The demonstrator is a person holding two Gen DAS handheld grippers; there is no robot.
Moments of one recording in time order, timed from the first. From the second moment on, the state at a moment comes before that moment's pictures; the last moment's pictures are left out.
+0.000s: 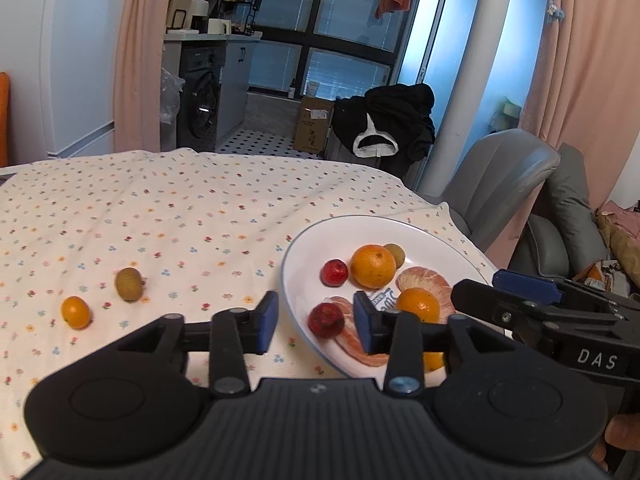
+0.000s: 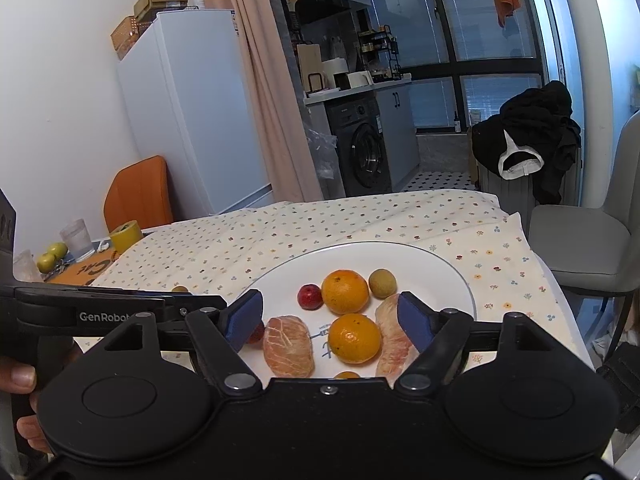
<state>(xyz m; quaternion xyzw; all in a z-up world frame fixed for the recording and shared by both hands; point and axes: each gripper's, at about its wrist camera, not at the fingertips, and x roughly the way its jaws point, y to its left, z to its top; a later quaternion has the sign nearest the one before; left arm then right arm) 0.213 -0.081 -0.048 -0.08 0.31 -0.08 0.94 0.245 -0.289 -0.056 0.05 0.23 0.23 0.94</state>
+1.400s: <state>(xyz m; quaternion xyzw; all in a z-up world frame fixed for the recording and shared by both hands) 0.157 0.052 -0.033 -0.13 0.26 0.08 0.95 0.241 -0.166 -0.042 0.00 0.24 0.35 0.90</state>
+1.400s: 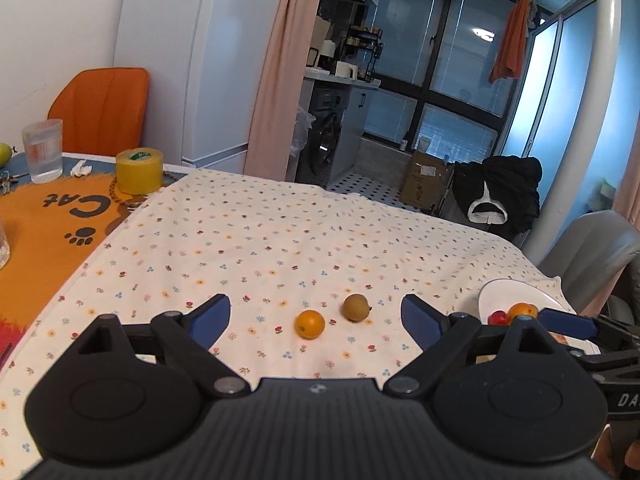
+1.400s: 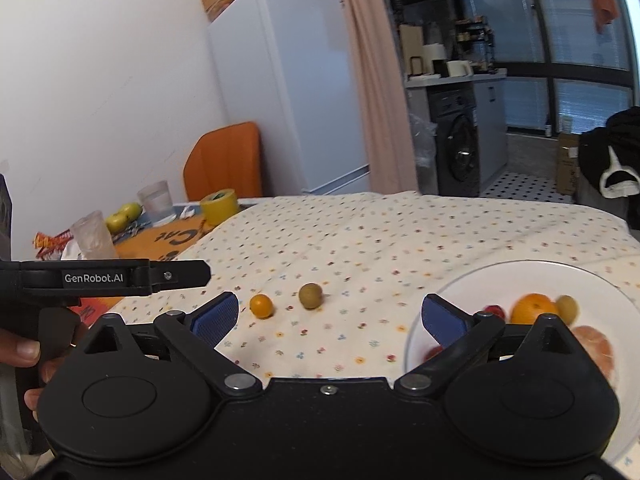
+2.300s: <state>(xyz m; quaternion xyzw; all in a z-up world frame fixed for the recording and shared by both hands) 0.230 0.063 -0.080 -0.15 0.34 0.07 0.92 0.308 -0.113 -0.064 -0.05 0.30 0.38 0.87</state>
